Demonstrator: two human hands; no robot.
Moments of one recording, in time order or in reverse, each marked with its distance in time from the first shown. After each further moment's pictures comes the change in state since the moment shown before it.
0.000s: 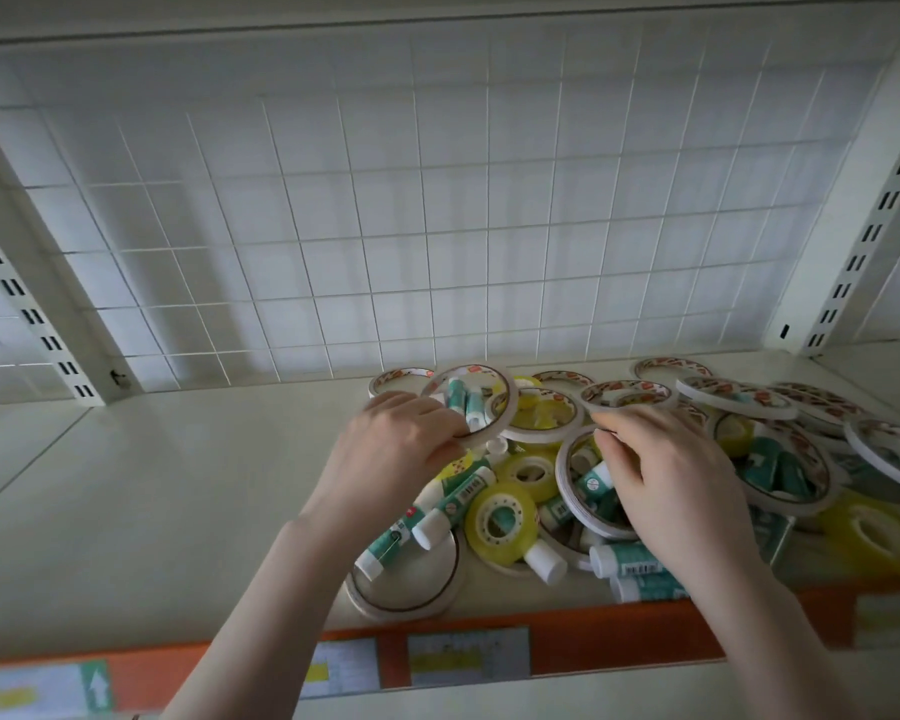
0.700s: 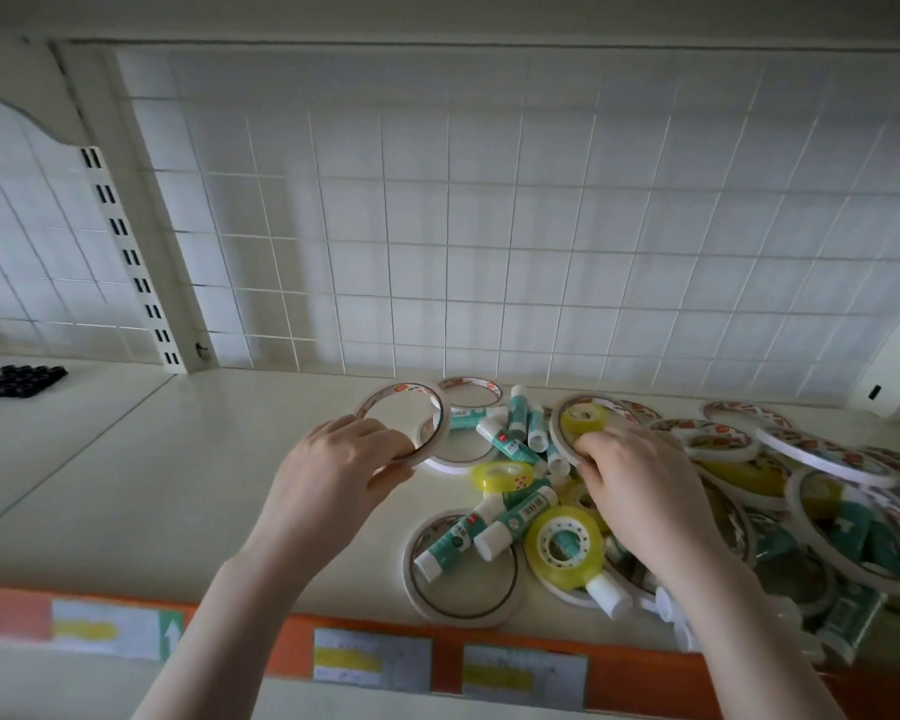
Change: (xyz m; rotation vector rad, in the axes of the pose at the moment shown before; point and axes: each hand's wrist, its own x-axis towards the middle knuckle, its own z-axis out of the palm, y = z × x) left_hand -0.065 -0.045 -0.034 0.041 0.071 -0.232; right_hand 0.036 -0.045 0.031 -0.157 -0.356 -0.118
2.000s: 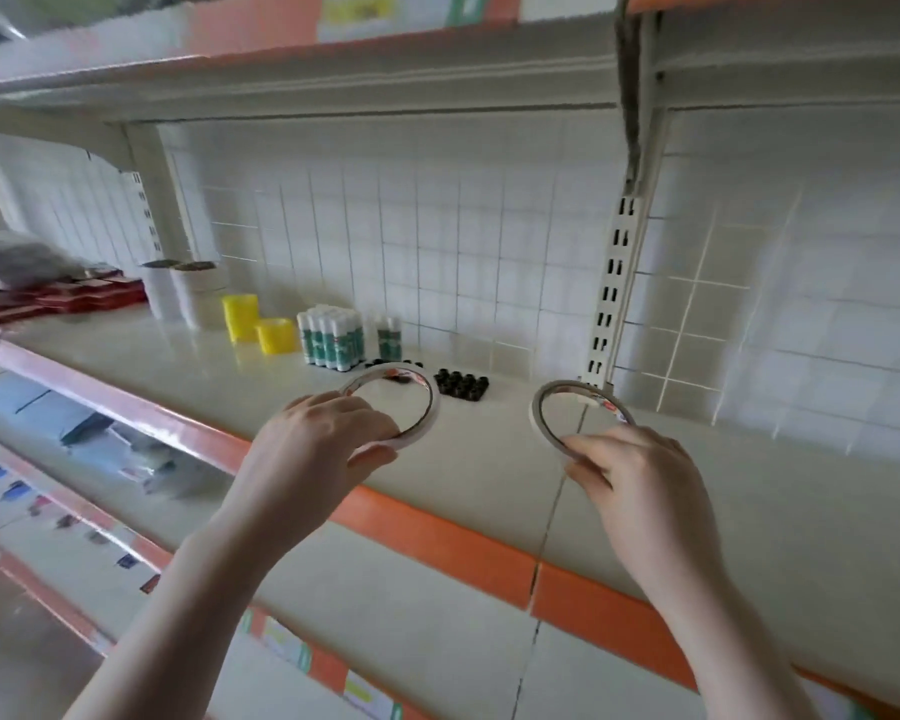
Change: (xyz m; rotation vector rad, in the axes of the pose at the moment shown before) left_hand -0.202 -0.299 -0.269 0.317 0.132 -0.178; right_hand 0.064 -0.436 0.027 0.491 0.348 -0.291
